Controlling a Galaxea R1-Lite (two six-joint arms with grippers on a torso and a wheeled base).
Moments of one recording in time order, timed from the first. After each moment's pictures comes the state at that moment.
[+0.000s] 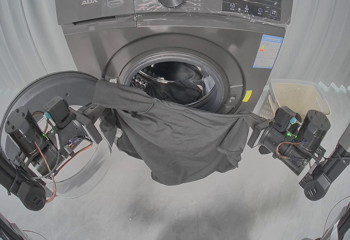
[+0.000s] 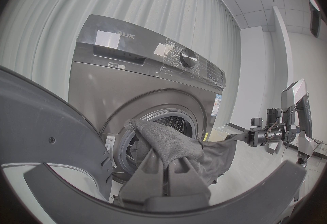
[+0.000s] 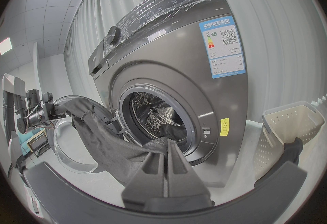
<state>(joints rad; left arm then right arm) -0.34 1.67 -0.35 -1.55 -0.21 -0.07 0.50 1.87 -0.43 -1.53 -0.01 0.13</state>
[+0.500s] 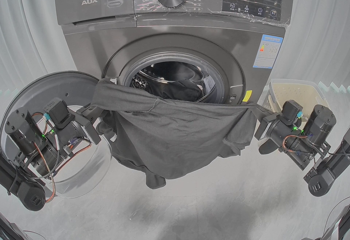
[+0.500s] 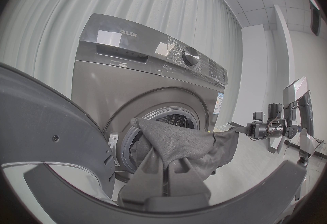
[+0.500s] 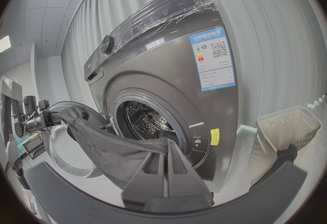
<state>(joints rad) -0.33 1.67 -0.34 -1.55 -0.21 -0.07 0.45 1.84 -0.43 -1.53 0.00 0.13</state>
